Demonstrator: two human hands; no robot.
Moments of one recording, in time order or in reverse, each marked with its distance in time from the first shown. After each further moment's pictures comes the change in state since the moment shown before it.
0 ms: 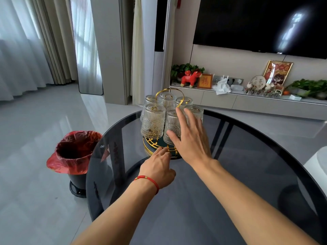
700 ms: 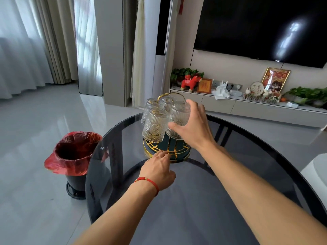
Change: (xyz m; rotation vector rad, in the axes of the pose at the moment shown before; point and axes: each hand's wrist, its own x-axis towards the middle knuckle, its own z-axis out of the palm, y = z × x) left_hand 0.003 -0.001 -0.003 -0.012 -0.015 -0.018; right_hand 0.042 -0.001 -0.026 0.340 -0.031 0.190
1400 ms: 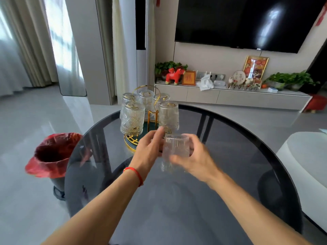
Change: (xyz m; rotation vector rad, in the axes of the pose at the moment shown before) left_hand -0.011 0.056 -0.024 -1.148 0.133 -0.192; right_hand -0.118 0.058 -0.045 0.409 -0.233 0.291
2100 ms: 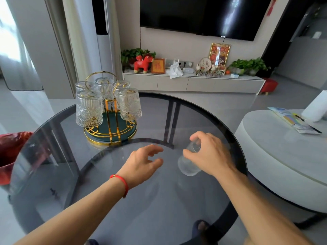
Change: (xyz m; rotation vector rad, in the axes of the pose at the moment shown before) left_hand -0.032 -0.036 0.062 0.642 -0.393 0.164; right_hand -0.063 0.032 -0.102 -0.633 0.254 0.221
